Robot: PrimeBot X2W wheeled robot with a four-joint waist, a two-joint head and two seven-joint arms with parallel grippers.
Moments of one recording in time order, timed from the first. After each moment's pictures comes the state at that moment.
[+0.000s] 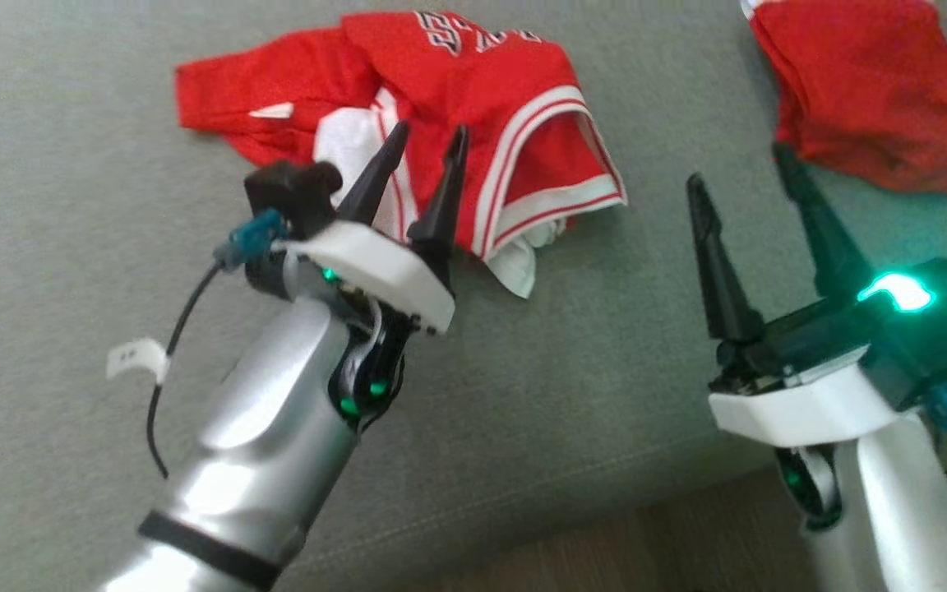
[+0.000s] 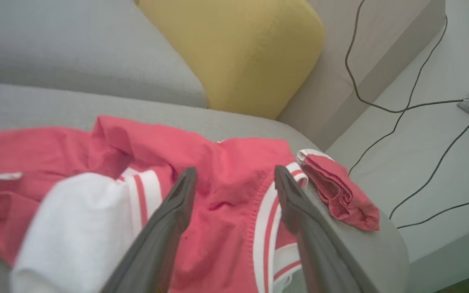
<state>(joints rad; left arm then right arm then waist) -0.66 0.05 -0.66 0.50 -0.74 0.02 -0.25 -0.21 -0.05 0.10 -0.13 0.05 0.13 -0.26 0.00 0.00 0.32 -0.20</state>
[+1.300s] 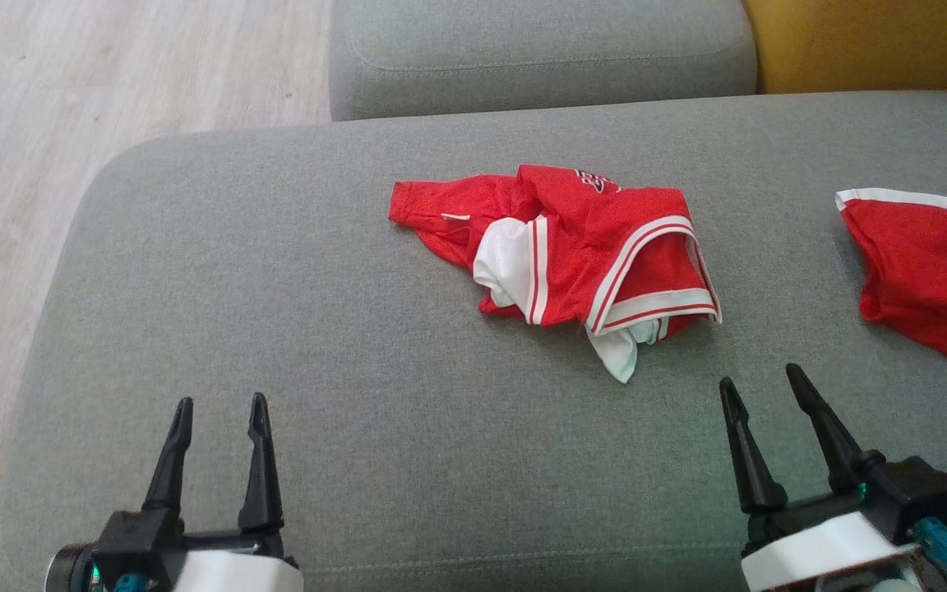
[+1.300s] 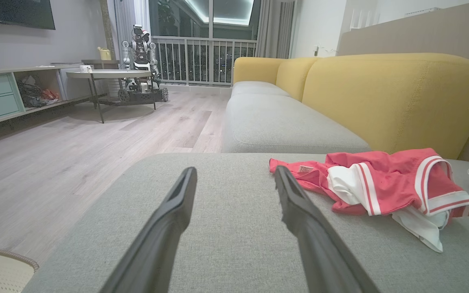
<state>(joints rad) 0.21 0.06 -0.15 -0.09 -0.11 0.10 -0.26 0.13 -0.05 0.01 0.01 0.11 0.13 -0.26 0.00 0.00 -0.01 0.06</state>
